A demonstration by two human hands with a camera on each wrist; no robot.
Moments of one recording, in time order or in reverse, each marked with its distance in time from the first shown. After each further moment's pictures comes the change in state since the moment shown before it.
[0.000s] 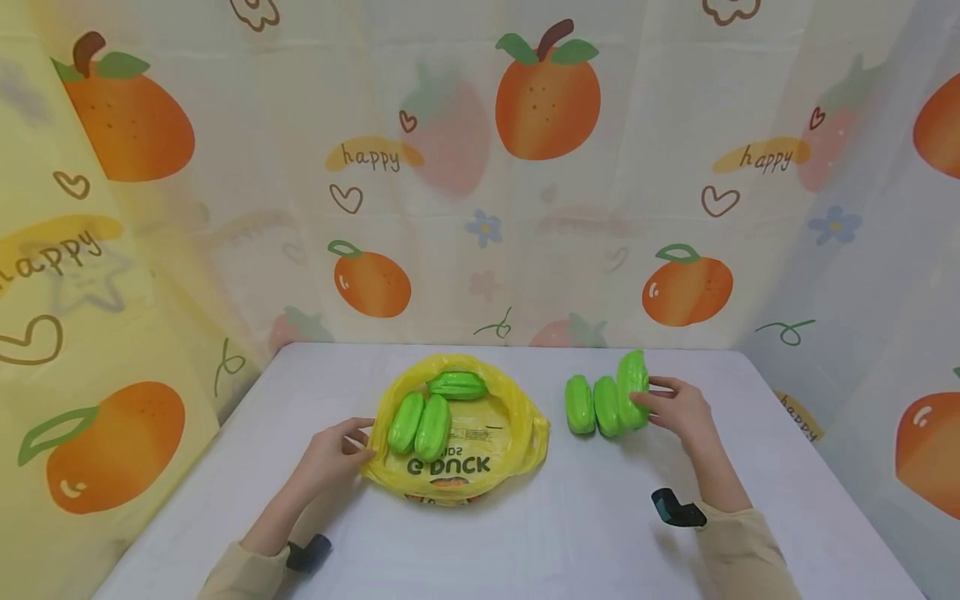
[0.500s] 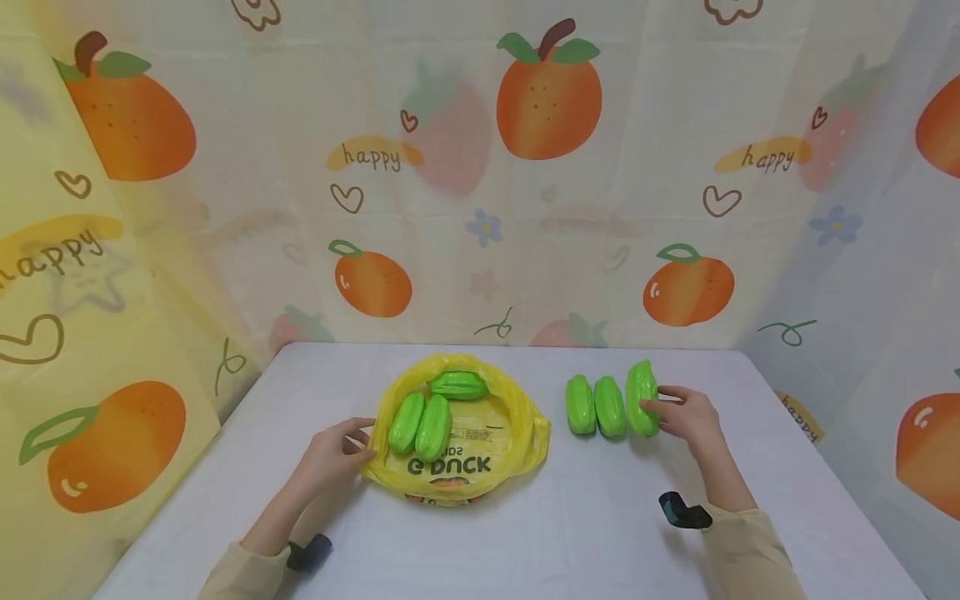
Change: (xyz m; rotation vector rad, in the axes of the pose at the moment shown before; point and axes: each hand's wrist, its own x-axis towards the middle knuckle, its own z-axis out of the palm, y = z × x) left_hand 0.001 -0.001 0.001 0.001 -0.001 -0.009; right_hand 0.005 0.014 -0.004 -0.006 0.008 0.072
